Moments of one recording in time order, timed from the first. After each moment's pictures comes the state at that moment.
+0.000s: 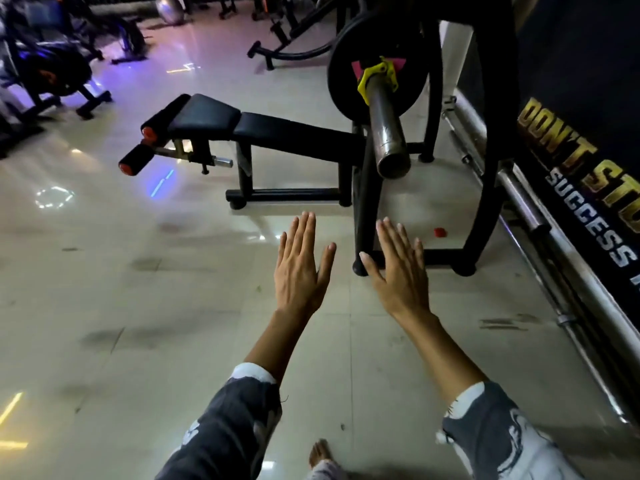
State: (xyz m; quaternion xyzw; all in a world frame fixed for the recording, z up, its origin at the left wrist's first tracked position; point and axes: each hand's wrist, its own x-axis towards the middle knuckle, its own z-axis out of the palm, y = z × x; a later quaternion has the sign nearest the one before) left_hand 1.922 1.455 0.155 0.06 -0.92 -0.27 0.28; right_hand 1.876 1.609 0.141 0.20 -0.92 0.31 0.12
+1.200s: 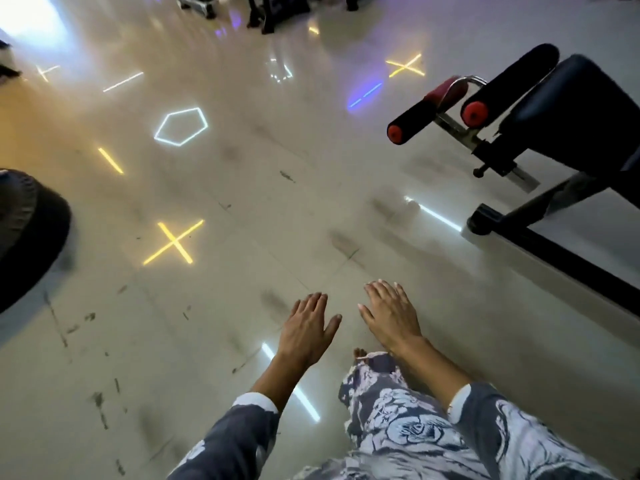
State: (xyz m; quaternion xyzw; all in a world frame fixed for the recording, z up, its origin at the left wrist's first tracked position) left_hand 1.884 0.628 -0.003 0.41 -0.89 -0.20 -0.05; right_hand 1.724 0.698 -0.006 0.56 -0.81 0.07 -0.18
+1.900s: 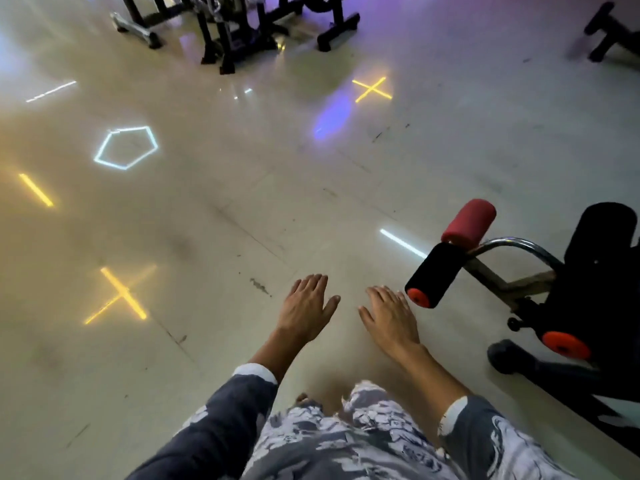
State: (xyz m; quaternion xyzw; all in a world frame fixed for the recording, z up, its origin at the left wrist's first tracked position) left_hand 1.524 -0.035 0.020 0.33 -0.92 -0.19 -0.04; right_hand 1.398 0.087 0.023 0.47 -0.86 0.07 -0.19
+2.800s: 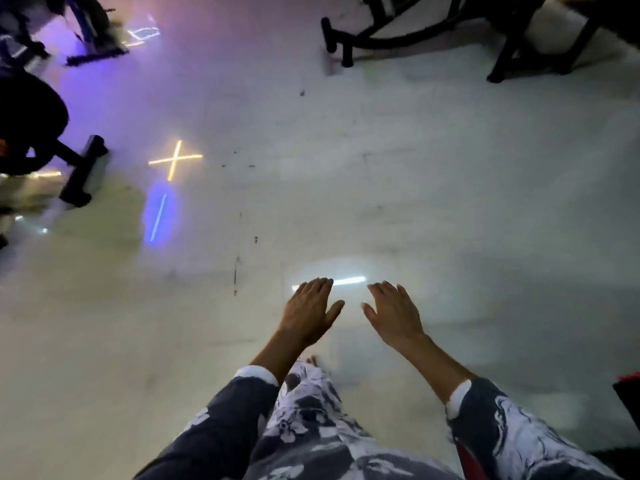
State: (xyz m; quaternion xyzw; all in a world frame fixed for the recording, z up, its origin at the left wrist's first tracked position) left_hand 0.671 -0.450 0.015 -0.08 -0.98 -0.15 -0.09; right_hand 0.653 -0.272 0.009 0.13 -0.97 0.13 -0.14
